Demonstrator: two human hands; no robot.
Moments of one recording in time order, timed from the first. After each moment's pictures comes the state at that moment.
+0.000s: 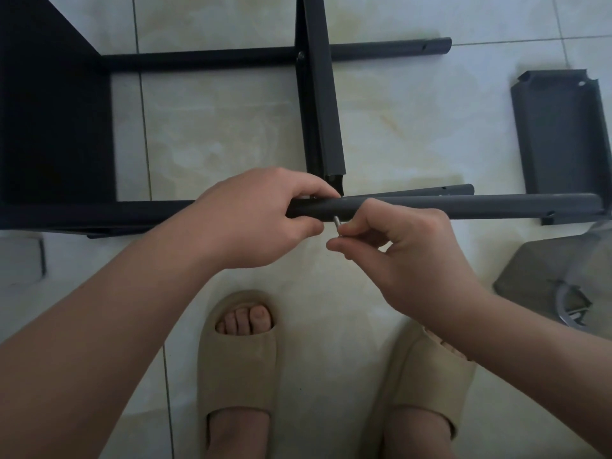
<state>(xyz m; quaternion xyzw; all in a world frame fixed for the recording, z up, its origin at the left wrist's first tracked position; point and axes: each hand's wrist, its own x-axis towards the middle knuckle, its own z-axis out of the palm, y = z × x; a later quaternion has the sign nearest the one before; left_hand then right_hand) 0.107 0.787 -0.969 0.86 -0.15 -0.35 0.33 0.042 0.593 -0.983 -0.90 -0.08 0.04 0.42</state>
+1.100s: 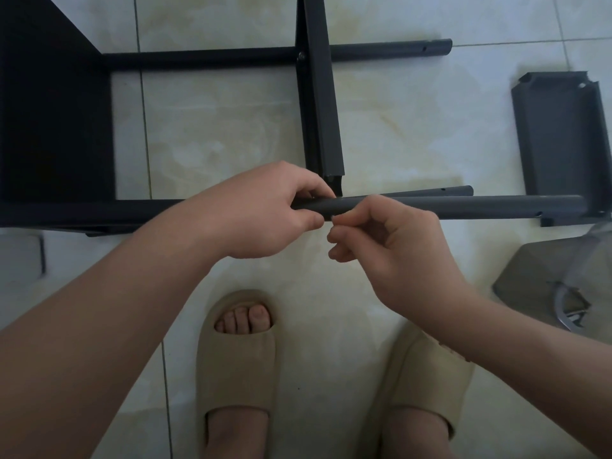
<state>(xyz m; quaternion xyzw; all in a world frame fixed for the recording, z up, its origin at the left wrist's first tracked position) 0.113 0.781 -0.970 0.84 -0.13 -0.39 0.35 0.041 0.598 -0.985 -0.85 0.05 0.14 0.51</state>
